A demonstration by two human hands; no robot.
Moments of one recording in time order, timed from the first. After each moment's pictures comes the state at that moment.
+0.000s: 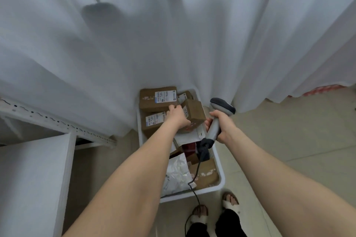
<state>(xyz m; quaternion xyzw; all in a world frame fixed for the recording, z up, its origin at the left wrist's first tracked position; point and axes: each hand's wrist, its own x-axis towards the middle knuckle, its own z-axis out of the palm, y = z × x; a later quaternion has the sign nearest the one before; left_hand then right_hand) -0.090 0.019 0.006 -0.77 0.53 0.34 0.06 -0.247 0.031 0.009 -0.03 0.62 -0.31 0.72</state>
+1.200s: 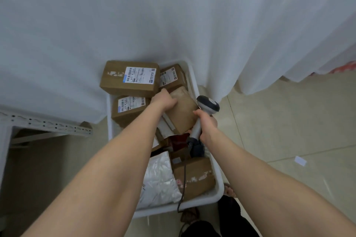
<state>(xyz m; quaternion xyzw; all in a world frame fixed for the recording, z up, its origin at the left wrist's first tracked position) -0.079 -0.065 -0.209 -0.80 0.48 0.35 0.07 -0.228 -0.009 -0.231 -0.04 0.68 -0.27 0.68</state>
